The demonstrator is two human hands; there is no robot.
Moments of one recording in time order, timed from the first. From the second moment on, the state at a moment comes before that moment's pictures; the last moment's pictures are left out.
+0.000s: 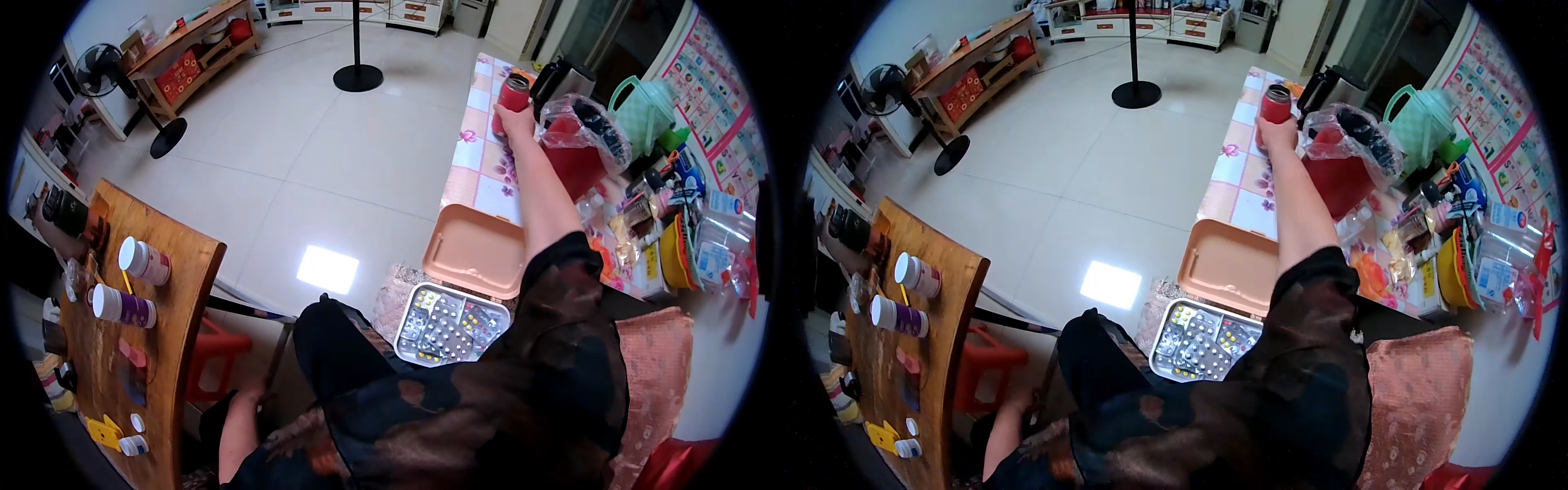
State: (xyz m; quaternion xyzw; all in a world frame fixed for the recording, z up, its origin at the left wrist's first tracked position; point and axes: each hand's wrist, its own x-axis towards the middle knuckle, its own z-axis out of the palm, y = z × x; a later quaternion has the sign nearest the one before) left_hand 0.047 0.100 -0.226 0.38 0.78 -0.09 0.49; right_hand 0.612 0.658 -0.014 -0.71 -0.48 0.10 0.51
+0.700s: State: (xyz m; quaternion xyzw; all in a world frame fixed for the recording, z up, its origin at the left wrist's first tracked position) left_hand 0.062 0.100 -0.204 0.31 0.80 0.11 0.51; right_hand 0.444 0.256 0.146 -0.03 -0.86 0.29 0.42
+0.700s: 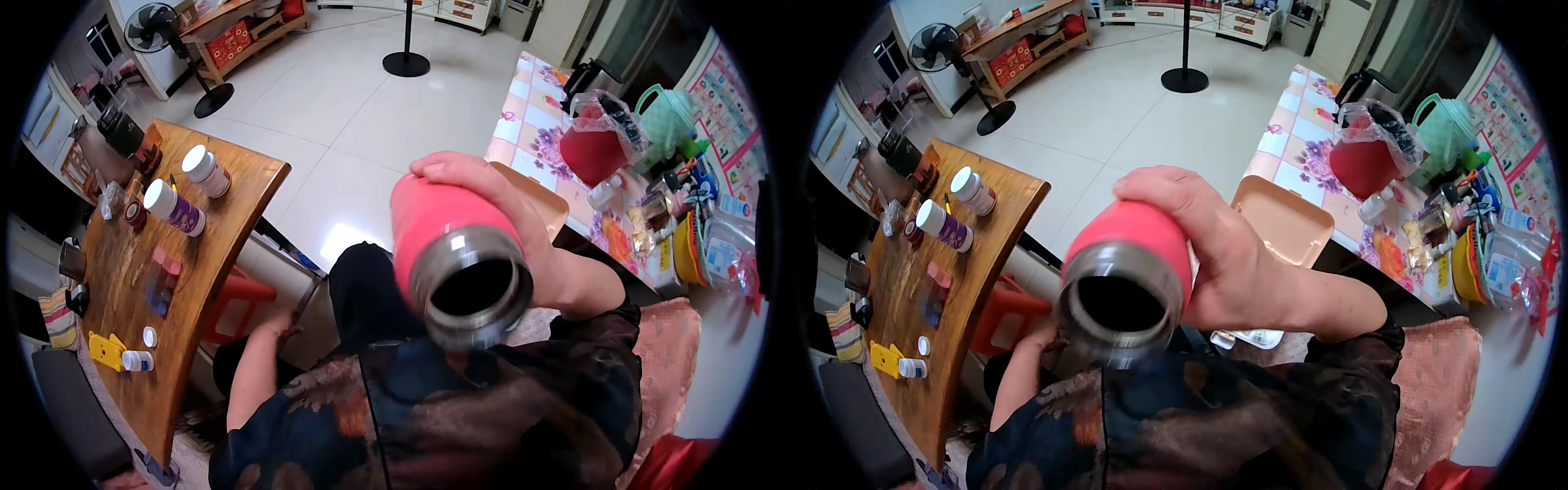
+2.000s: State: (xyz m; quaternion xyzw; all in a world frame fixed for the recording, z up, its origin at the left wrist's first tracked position) left_hand 0.031 0.110 -0.243 0.46 0.74 0.02 0.49; right_hand 0.394 0.135 0.271 0.08 -0.82 -0.06 0.56
